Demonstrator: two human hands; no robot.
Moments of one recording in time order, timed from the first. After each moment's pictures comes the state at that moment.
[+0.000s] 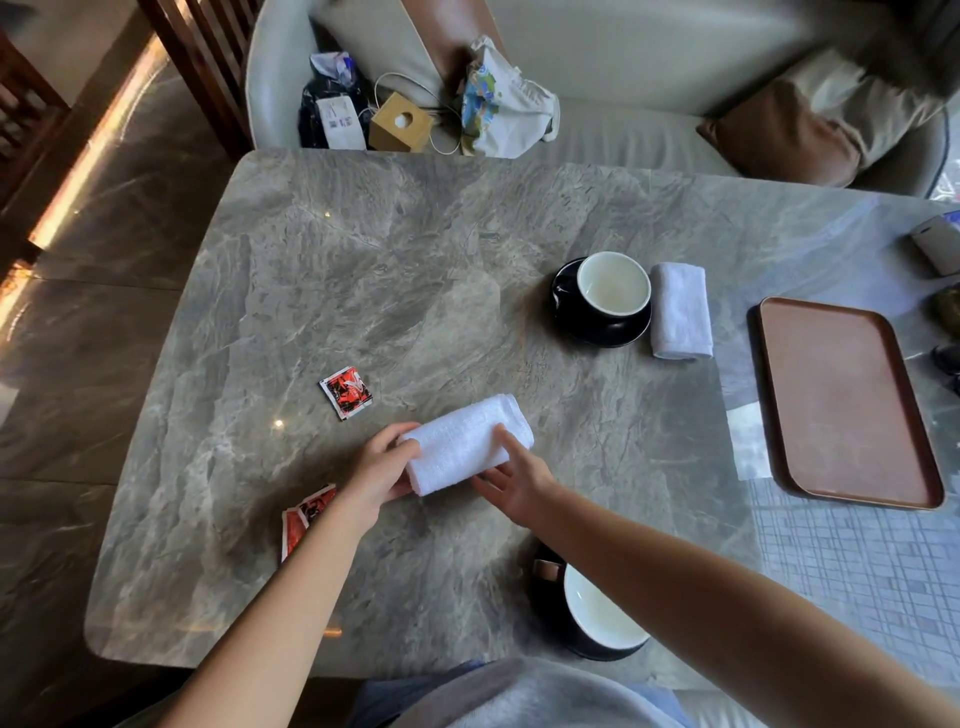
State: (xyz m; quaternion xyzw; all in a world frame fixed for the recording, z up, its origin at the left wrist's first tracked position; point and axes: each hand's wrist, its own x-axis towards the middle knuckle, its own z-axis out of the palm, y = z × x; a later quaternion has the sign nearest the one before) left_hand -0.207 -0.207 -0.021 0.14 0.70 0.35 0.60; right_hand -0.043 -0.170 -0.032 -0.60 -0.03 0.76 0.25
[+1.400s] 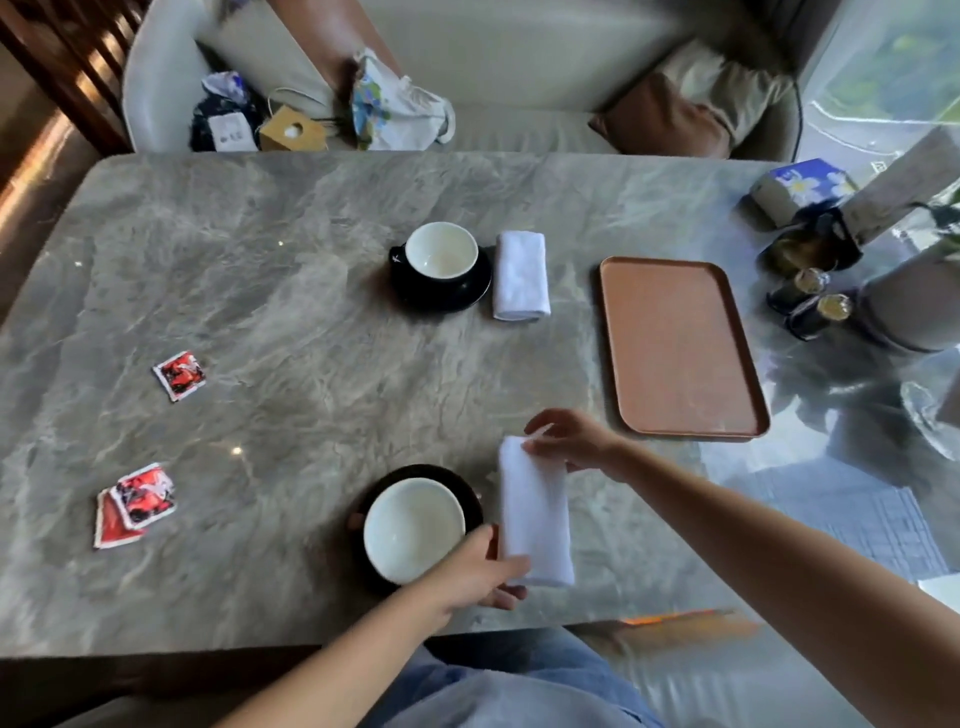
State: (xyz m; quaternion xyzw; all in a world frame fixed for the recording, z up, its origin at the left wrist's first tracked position) left_hand 0.092 -0.286 -0.008 0.29 0.57 0.15 0.76; right_hand 0.254 -0.139 -0.020 -0.59 -0.53 0.60 0.03
